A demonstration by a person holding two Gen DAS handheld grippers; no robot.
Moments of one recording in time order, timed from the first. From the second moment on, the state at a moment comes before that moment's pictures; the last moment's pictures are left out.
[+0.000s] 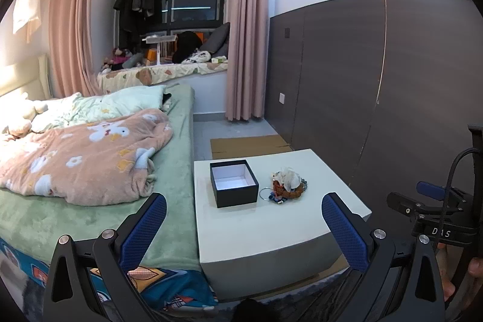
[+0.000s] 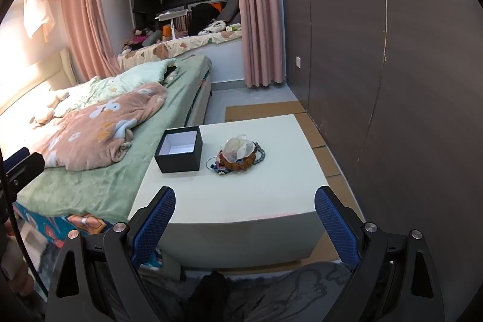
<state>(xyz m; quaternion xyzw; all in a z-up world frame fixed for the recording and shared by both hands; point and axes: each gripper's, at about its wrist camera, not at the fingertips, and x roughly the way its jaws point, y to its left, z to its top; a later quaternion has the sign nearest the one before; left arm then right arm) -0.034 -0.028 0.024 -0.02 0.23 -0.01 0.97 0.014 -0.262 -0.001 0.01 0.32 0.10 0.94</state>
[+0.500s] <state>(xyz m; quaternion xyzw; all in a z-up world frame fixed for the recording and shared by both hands) -0.036 -0.021 0.026 -0.03 0.23 -0.02 0.97 0.009 -0.261 0.000 0.02 0.32 0.10 0.94</state>
